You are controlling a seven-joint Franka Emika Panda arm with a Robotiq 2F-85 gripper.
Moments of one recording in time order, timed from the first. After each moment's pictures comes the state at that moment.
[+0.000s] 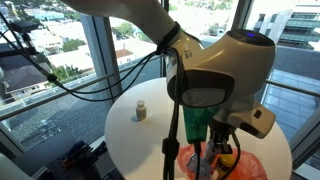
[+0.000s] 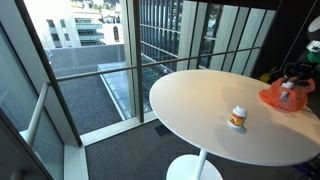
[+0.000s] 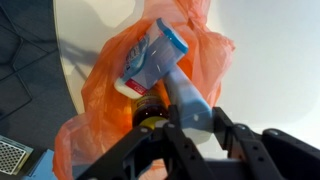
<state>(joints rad) -0.35 0.23 -0.31 -2.17 0.29 2.50 0.05</state>
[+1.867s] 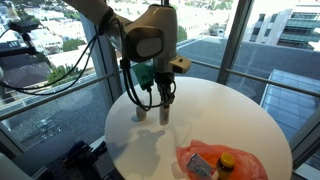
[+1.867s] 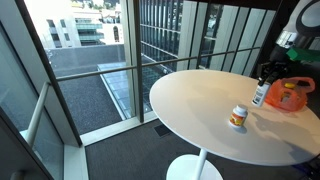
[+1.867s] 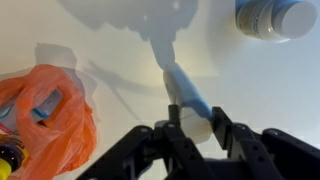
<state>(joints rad) -0.12 0.01 -0.12 -2.37 0.04 2.44 0.27</state>
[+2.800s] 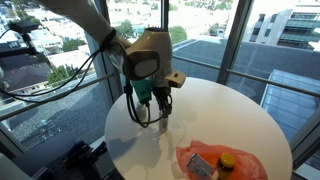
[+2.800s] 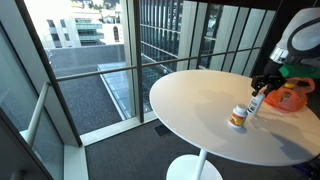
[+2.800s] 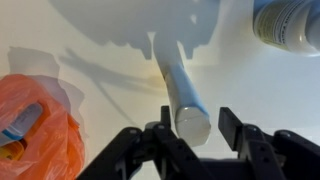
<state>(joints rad) -0.11 0.10 -0.11 -2.43 0.04 2.61 0.26</state>
